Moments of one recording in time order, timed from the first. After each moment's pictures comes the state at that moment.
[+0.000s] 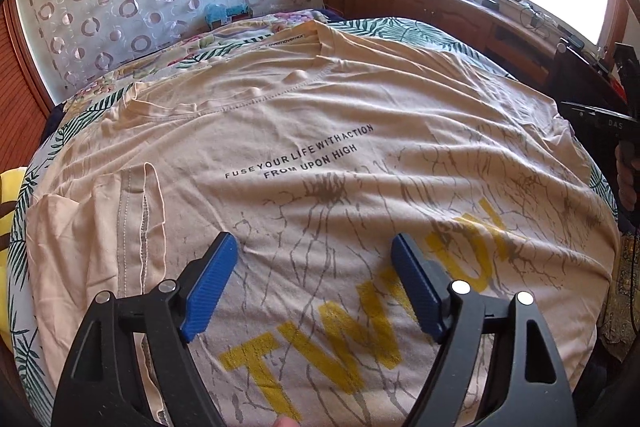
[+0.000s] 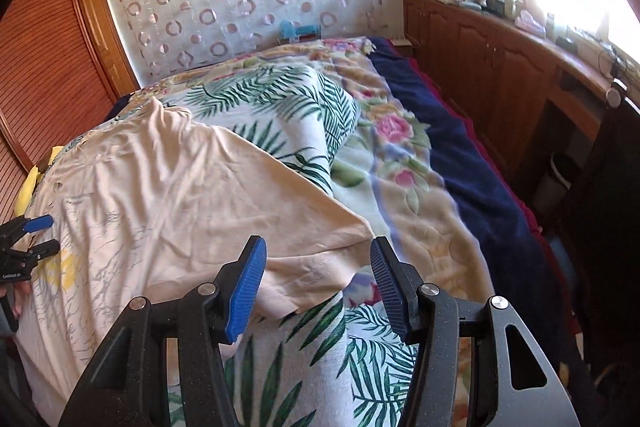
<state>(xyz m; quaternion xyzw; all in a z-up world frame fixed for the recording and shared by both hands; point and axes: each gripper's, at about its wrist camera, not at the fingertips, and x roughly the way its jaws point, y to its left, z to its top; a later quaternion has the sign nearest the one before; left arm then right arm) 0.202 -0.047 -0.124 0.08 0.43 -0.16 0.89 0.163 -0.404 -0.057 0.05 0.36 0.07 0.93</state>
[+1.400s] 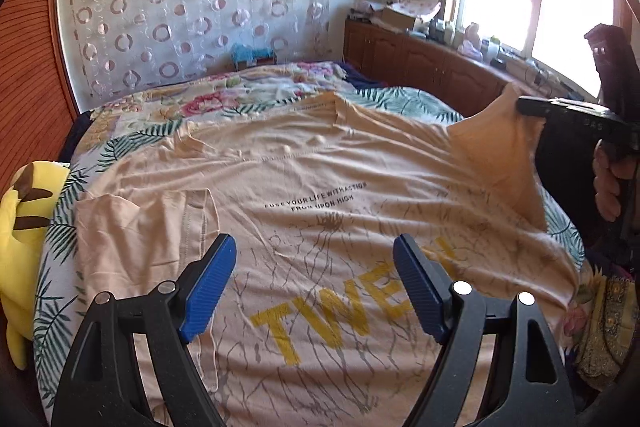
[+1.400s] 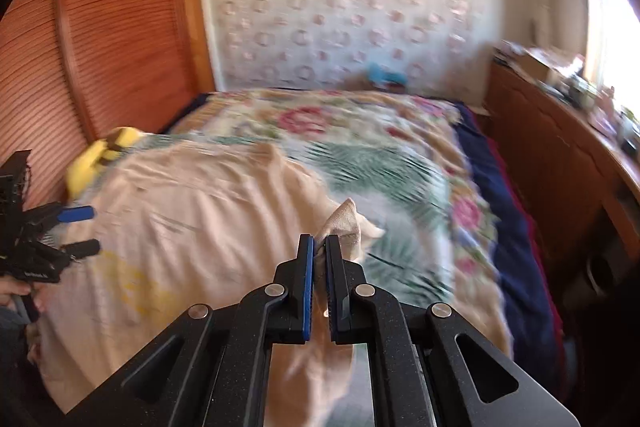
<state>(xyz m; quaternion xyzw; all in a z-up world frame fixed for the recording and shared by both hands) 0.147 -0.021 -0.065 0.02 0.34 -0.14 0.93 0.151 -0.301 0.037 -0.05 0.27 0.23 0.93</state>
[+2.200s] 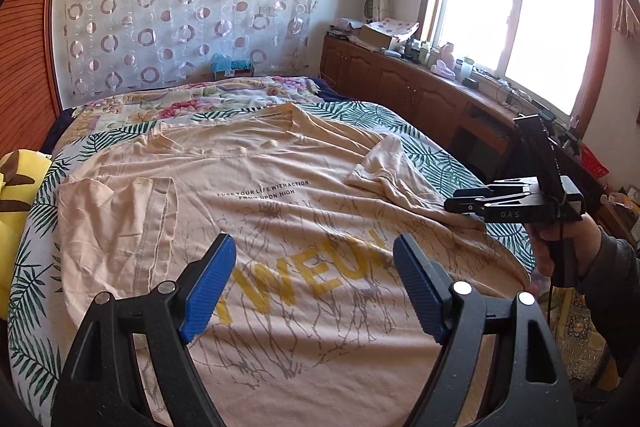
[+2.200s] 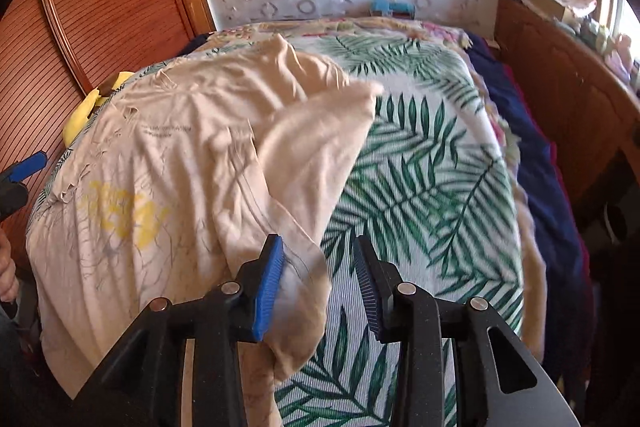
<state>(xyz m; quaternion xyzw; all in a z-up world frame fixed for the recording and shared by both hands) 0.110 -0.043 -0.062 -0.02 0.32 -0.18 0.93 0.164 -0.302 -0.038 -0.04 0.40 0.20 0.89</state>
